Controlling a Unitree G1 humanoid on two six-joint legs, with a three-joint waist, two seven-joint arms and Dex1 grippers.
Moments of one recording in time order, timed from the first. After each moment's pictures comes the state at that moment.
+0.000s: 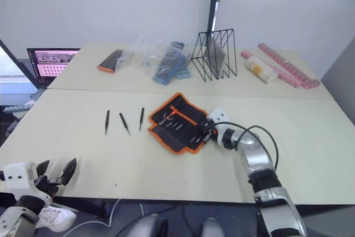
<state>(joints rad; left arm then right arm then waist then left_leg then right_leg) 0.34 0.26 0.60 -0.38 -0.37 0.32 -0.44 -0.56 -0.39 0.10 0.45 0.14 0.13 0.80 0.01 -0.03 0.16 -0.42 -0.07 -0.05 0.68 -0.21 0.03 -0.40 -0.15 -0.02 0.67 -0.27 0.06</state>
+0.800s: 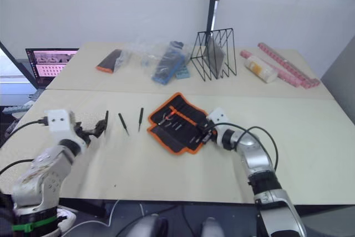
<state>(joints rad) -0.22 0.32 0.33 -0.25 -0.34 0.79 -0.05 -0.54 -0.38 0.10 0.41 0.14 0.14 0.78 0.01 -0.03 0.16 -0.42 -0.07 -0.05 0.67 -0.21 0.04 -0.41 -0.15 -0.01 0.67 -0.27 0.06</state>
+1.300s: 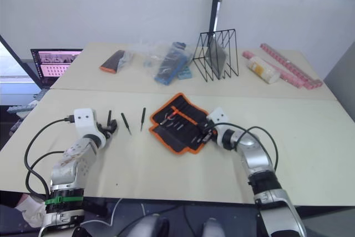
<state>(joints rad) -0.33 0.26 0.26 0.03 -0.23 0.58 -0.04 -0.54 -0.38 0.10 0.42 0.13 0.14 0.77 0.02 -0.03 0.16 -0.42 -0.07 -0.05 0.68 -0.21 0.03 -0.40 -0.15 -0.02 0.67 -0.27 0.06</state>
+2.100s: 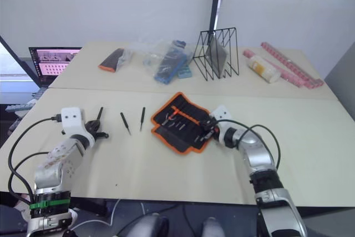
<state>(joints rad) -0.36 0.39 0.27 -0.05 -0.28 0.67 -0.17 -0.54 -0.39 0.06 0.40 0.15 0.18 0.76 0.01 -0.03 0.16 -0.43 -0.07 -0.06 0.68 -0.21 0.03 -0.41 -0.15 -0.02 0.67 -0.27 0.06</state>
